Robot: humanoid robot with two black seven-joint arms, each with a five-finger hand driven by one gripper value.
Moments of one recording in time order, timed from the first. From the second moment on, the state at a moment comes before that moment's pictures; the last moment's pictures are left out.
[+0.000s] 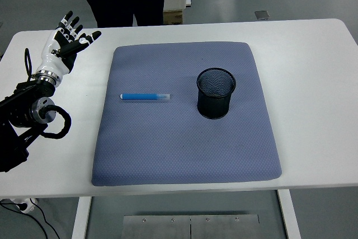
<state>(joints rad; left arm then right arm) -0.80 0.41 -0.54 -0.84 0.03 0.10 -0.43 0.03 0.00 0.27 0.21 -0.13 0.05 0.16</state>
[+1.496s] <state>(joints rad) -0.88 0.41 -0.50 -0.83 0.08 0.10 -0.41 0.03 0.00 0.27 0.21 -0.13 0.05 0.16</state>
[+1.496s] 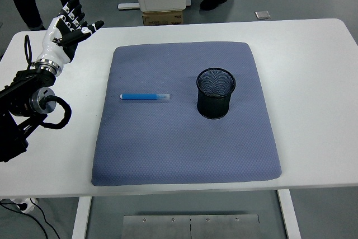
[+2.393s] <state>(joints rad) -1.47 0.35 0.60 -0.94 0.09 -0.03 -0.42 0.03 0.00 0.27 0.21 -0.13 0.05 0.16</state>
